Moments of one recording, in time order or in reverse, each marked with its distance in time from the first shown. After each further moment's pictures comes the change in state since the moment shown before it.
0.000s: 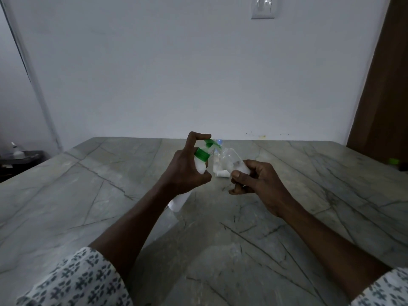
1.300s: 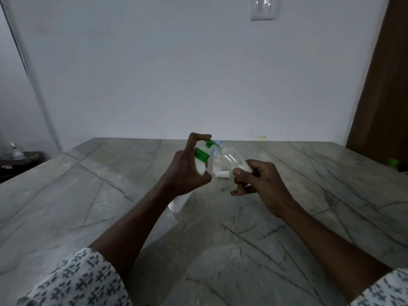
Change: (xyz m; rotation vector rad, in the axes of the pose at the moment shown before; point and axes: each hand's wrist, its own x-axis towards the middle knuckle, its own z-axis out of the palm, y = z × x) left_hand 0.001 -0.002 0.002 0.015 0.003 0.033; right_hand -0.003 -0.006 0.000 0.012 0.032 -0.013
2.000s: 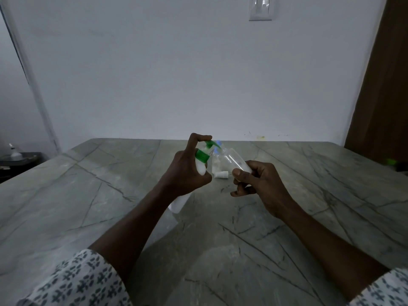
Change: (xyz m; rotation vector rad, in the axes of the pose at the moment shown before) left_hand 0.002 0.003 0.003 0.028 -0.008 0.017; right_hand -0.001 -0.001 0.000 0.007 0.026 0.003
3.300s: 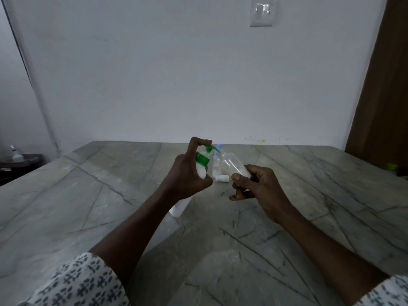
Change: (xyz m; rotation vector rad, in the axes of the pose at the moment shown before) left_hand -0.001 0.000 0.001 -0.001 0.020 -0.017; right_hand 0.001 0.003 0.002 0.009 -0.007 0.001
